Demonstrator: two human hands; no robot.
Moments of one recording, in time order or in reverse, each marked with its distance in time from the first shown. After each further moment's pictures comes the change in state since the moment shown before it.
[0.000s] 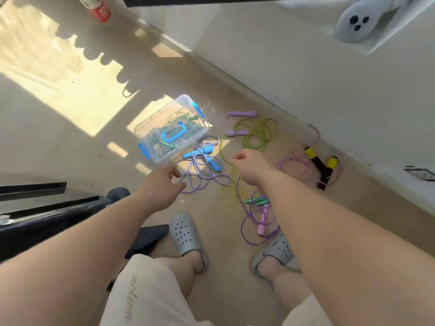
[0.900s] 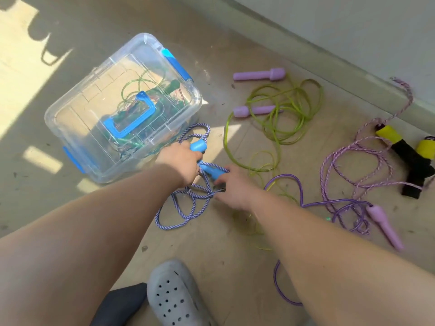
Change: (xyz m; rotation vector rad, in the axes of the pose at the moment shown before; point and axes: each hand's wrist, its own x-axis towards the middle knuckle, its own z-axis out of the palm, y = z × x) left_hand 0.362 -0.057 0.184 0.863 -0.054 0.403; right_hand 0.306 0.152 0.195 -0.392 -0.130 -0.145
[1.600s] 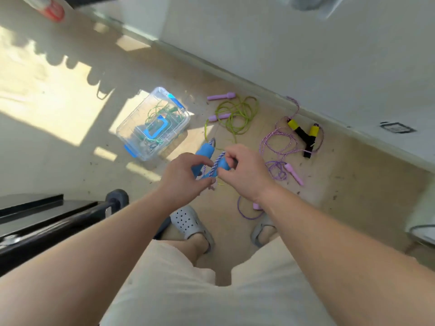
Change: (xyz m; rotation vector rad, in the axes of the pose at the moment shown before) left_hand -0.357 0.100 -0.248 -0.988 0.223 0.013; right_hand -0.382 -0.100 -0.185 0.475 0.485 -0.195
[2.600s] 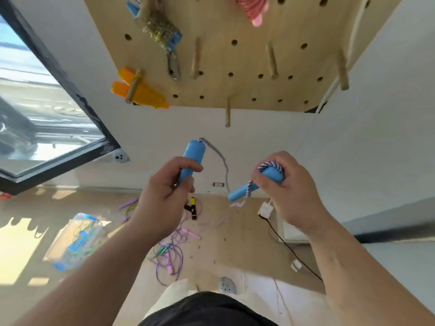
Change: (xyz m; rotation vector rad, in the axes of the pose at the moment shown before) left_hand -0.349 0.572 0.155 -0.286 0.004 0.642; right_hand -0.522 -0.052 -0.553 0.159 0.700 -0.144
